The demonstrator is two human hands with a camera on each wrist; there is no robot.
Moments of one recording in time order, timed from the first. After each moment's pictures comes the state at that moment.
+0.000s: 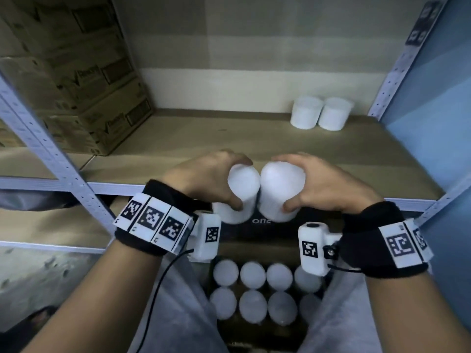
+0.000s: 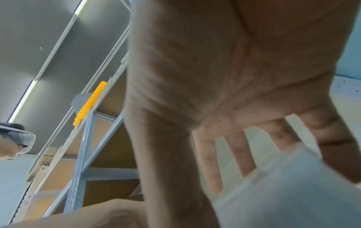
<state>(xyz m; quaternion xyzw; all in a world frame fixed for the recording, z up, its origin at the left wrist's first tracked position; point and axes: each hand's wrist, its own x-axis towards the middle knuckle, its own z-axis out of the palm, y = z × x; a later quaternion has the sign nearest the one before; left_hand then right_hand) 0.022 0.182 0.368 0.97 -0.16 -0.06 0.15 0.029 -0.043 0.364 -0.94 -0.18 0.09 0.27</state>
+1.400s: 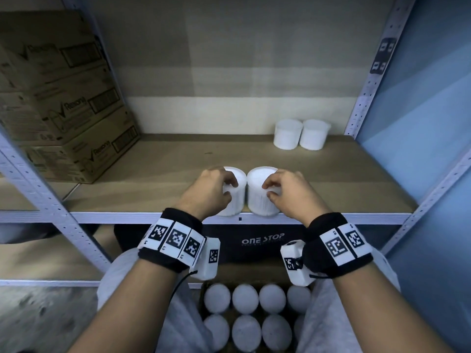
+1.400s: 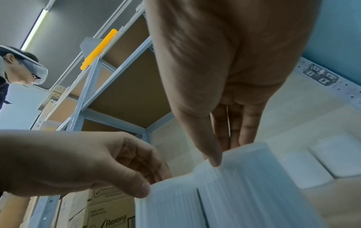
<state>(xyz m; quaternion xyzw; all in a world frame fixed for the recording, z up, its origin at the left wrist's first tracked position) 0.057 0.160 0.339 0.97 -0.11 0.07 0.22 0.066 -0.033 0.336 -0.96 -0.13 -0.06 0.24</state>
